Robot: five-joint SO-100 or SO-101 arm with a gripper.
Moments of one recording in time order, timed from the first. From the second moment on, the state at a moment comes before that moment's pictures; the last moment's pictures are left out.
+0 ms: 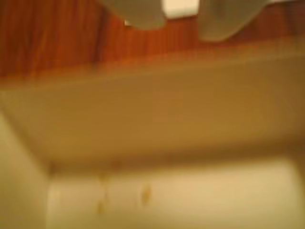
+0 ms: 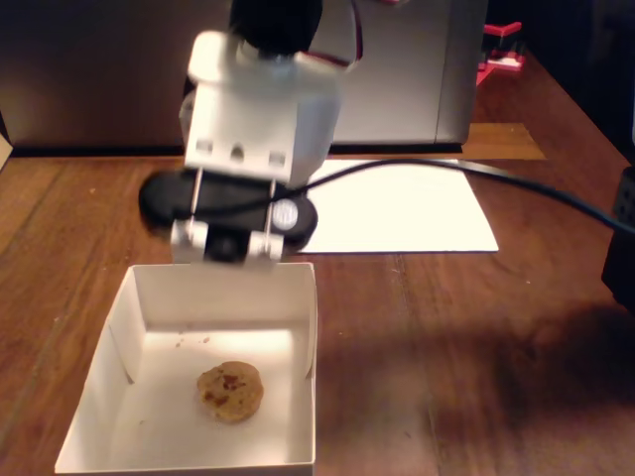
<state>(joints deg) -7.7 75.8 74.5 64.2 4.3</state>
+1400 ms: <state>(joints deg) 1.8 142.6 143.5 52.7 2.6</state>
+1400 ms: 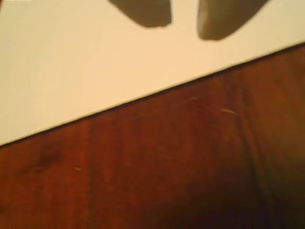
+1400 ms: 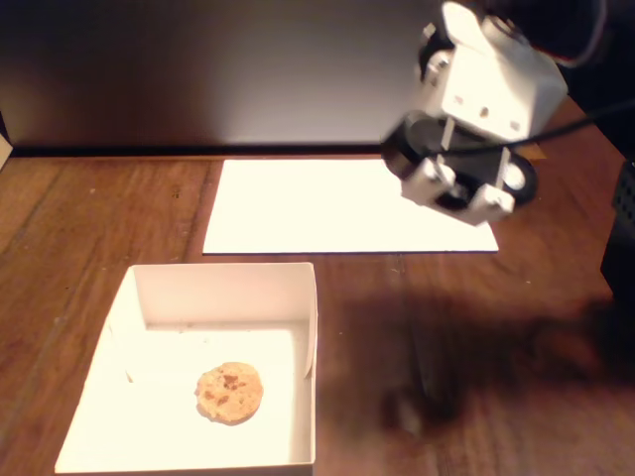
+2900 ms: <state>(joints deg) 4.5 189.4 183.2 63.5 -0.6</state>
